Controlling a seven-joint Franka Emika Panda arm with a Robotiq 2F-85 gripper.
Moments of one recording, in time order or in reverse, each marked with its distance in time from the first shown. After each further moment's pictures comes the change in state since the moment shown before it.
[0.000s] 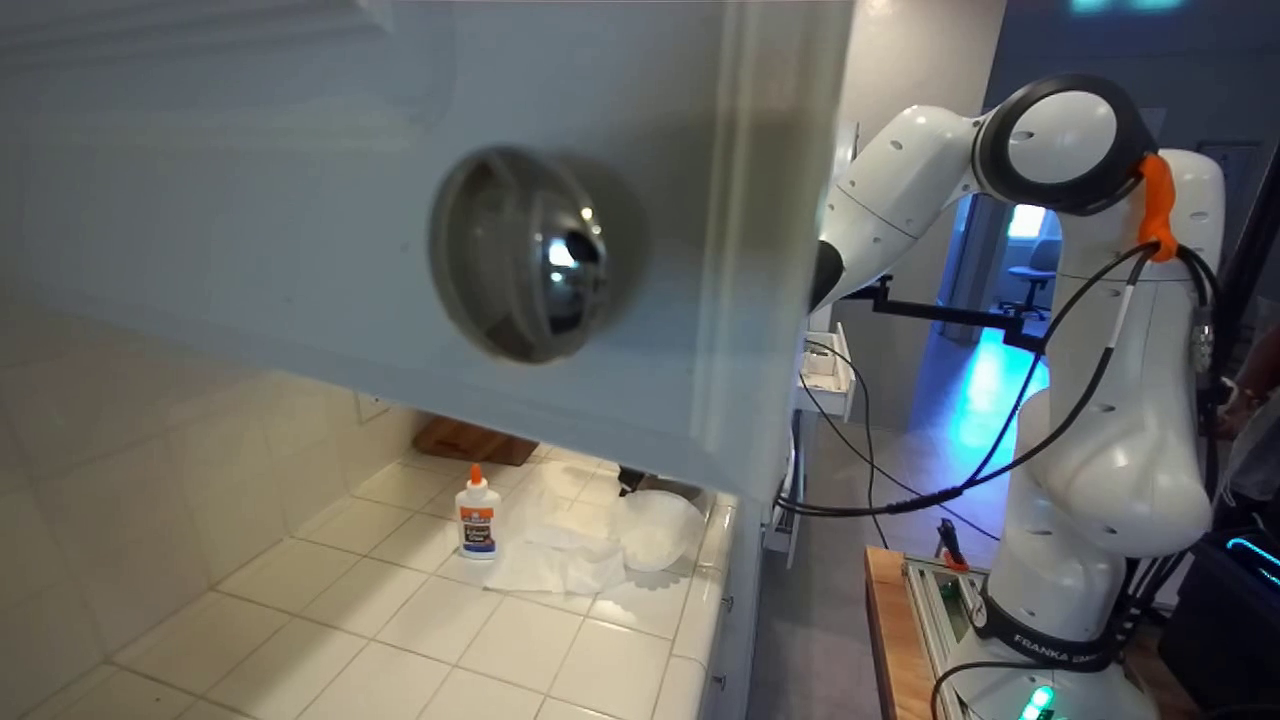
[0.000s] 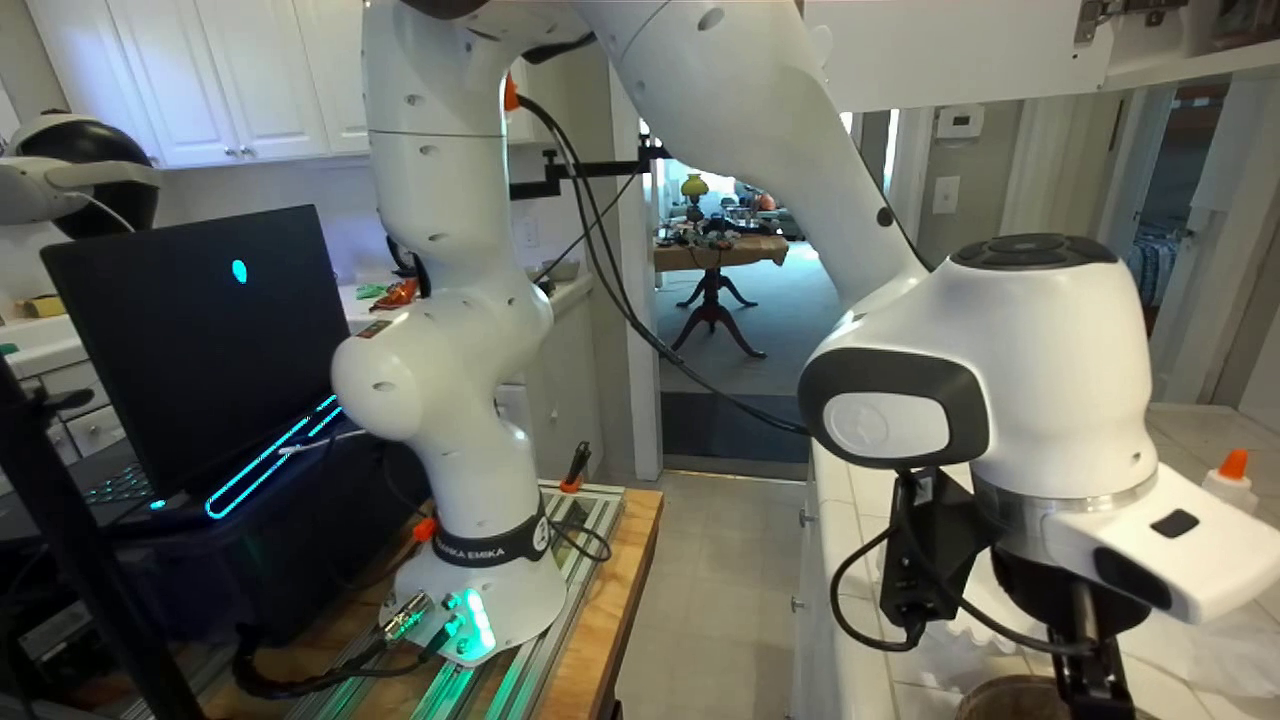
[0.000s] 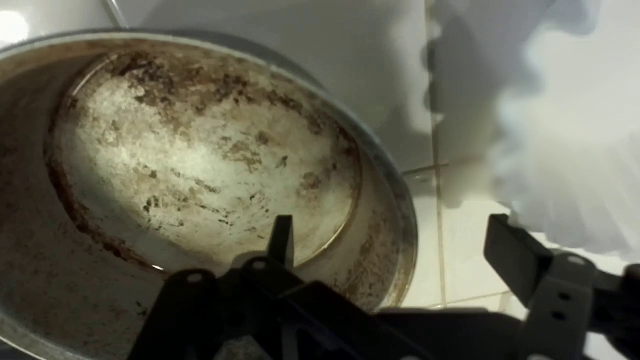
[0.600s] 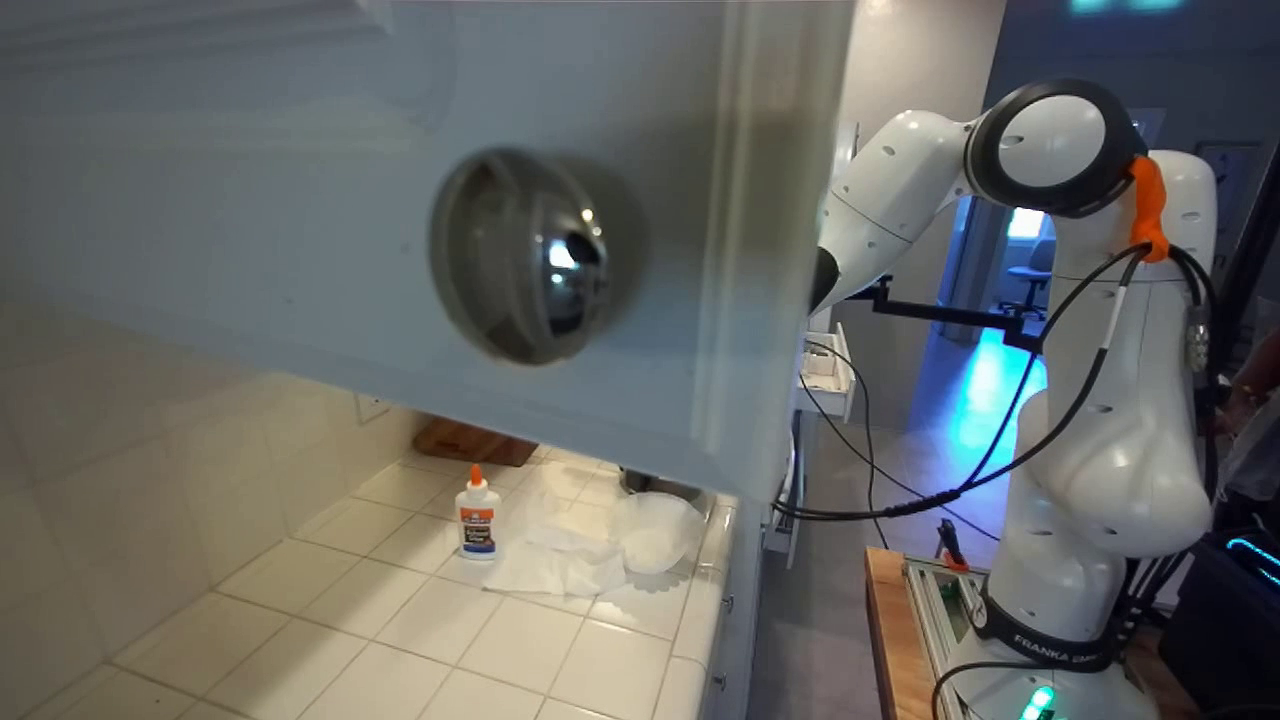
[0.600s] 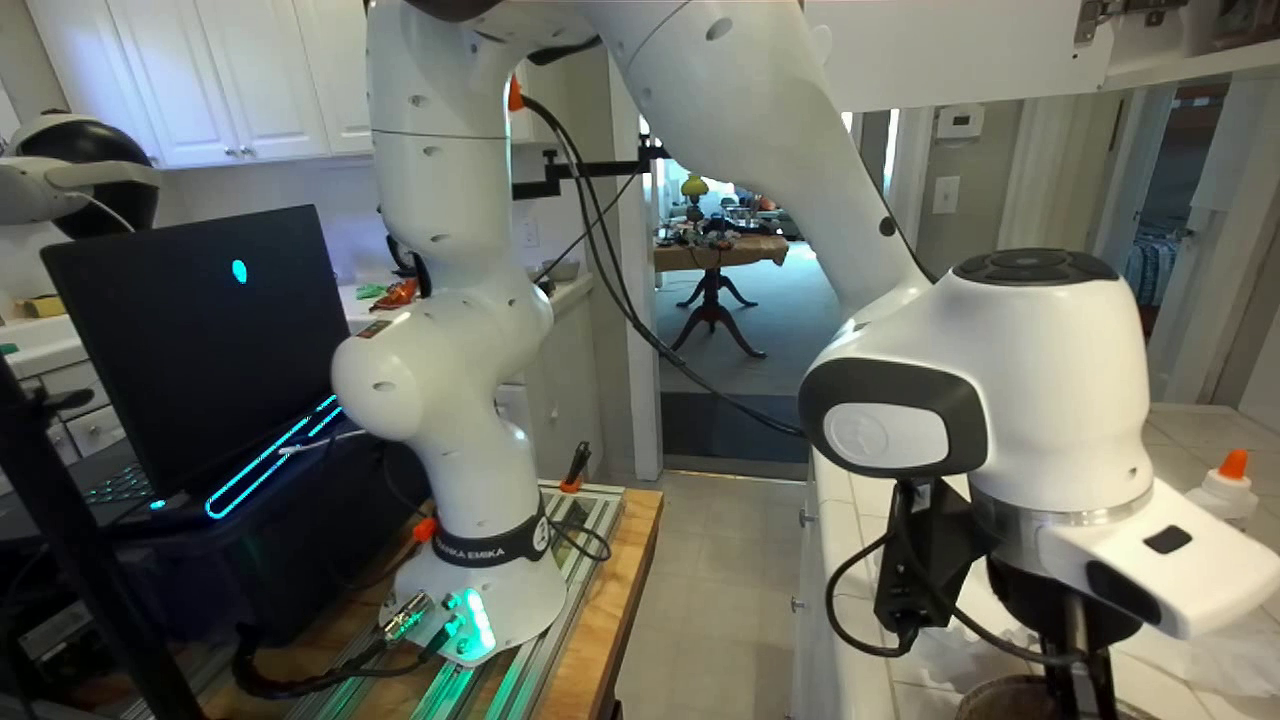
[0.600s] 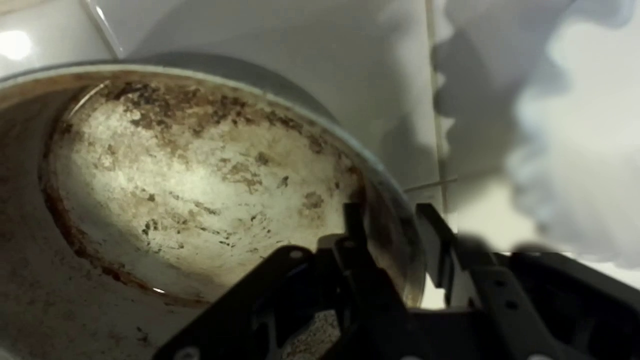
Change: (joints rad) arm -0.001 0.018 0.000 0.001 0.000 0.000 0.021
